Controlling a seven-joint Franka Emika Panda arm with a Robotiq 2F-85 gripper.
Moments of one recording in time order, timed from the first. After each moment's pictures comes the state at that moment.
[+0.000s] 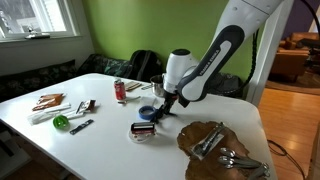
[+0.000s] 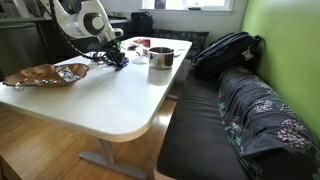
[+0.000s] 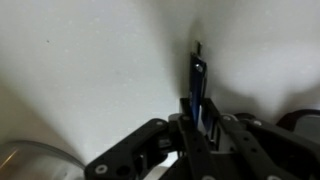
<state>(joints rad) 0.37 0.79 -0.10 -1.80 -0.18 2.88 0.15</state>
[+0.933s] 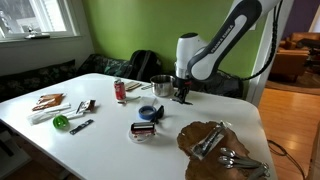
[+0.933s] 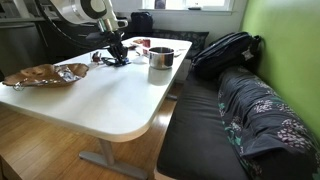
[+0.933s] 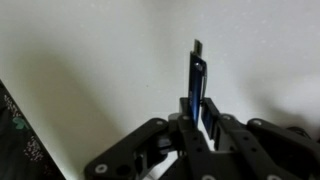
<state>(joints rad) 0.33 0.60 -0.15 -1.94 -0.20 2.70 0.17</state>
